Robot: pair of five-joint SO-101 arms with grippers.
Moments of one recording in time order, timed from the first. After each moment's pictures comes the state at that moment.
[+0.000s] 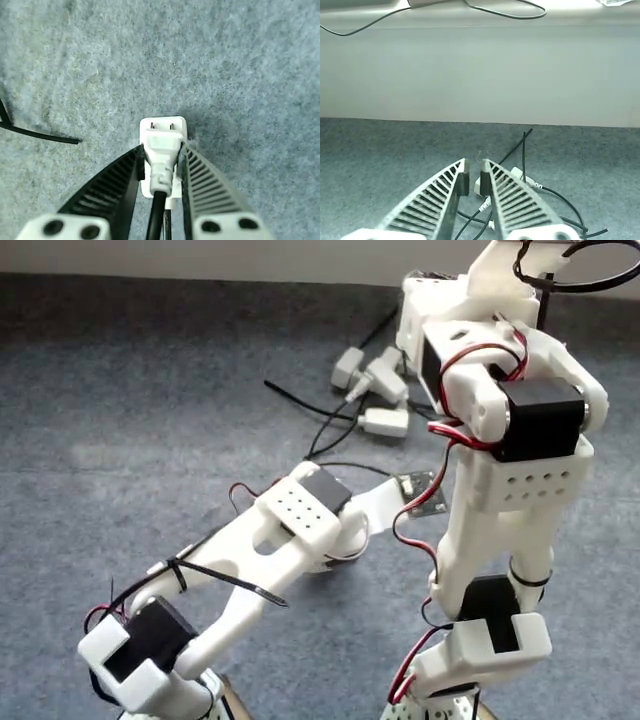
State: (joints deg) left arm 36.0 -1.4 22.5 67.7 -29.7; right arm -10.5 3.3 -63.0 89.2 -4.0
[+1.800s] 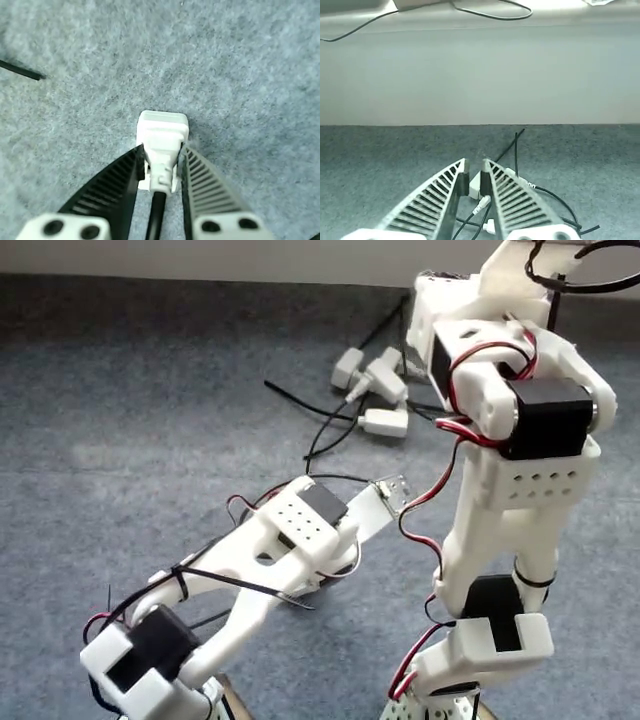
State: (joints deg) left arm 35.8 6.8 29.3 70.1 -15.6; right arm -7.7 3.3 -63.0 88.9 -5.7
